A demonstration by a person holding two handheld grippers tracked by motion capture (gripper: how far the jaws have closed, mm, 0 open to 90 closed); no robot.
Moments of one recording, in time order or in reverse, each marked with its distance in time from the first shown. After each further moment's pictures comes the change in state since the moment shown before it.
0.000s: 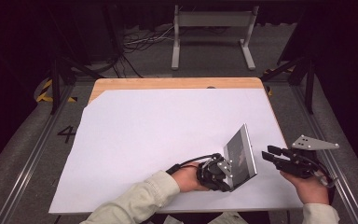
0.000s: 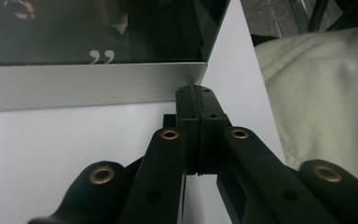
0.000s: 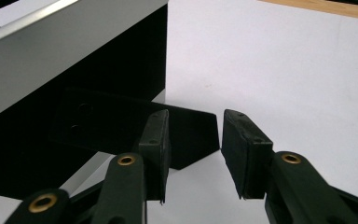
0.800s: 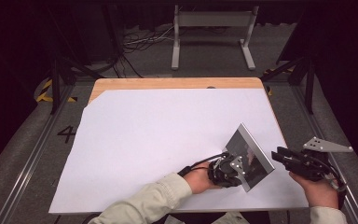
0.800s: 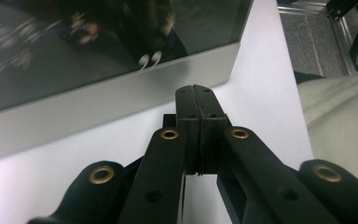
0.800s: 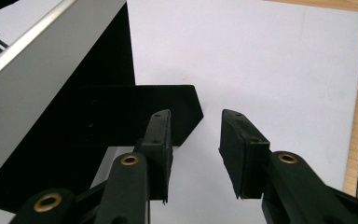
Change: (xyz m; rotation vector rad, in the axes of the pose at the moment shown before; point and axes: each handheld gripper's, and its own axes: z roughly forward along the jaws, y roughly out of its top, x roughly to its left) left arm 0.004 0.018 0.012 -0.039 0.134 -0.046; right arm -0.009 -0.006 -0.018 -0.002 -0.058 0.069
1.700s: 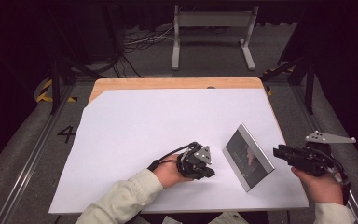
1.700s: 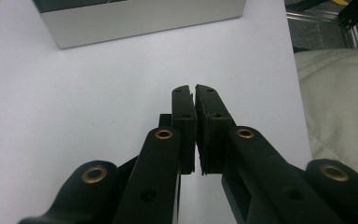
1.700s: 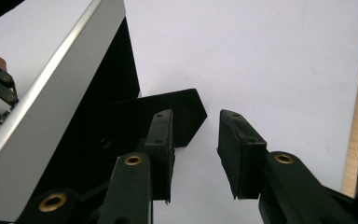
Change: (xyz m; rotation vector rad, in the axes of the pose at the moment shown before) left arm 0.006 -0.054 -0.080 -0.035 0.067 -0.050; right arm 0.000 0.022 -0.007 0.068 0.009 0.067
